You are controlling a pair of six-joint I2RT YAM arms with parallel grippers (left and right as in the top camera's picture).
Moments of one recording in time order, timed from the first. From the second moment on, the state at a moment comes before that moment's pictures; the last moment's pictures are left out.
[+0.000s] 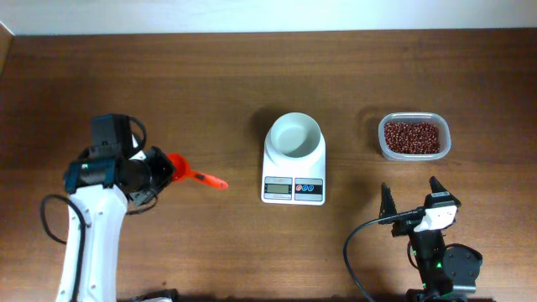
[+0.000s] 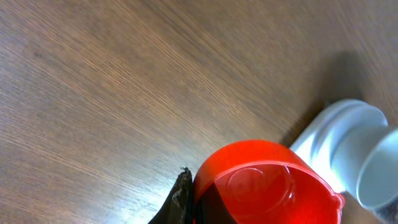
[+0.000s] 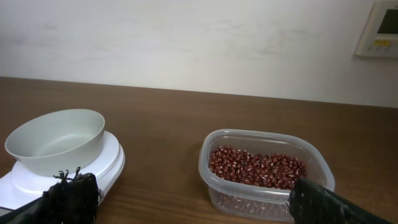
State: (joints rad) left arm 0.16 1.30 1.06 -1.00 0.21 -0.57; right arm -0.08 0.01 0.01 -0.06 -0.20 -0.03
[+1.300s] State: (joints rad) left arm -0.39 1.22 1.06 -0.82 0.16 -0.58; right arm -0.08 0.01 0.01 -0.06 -0.20 -0.03
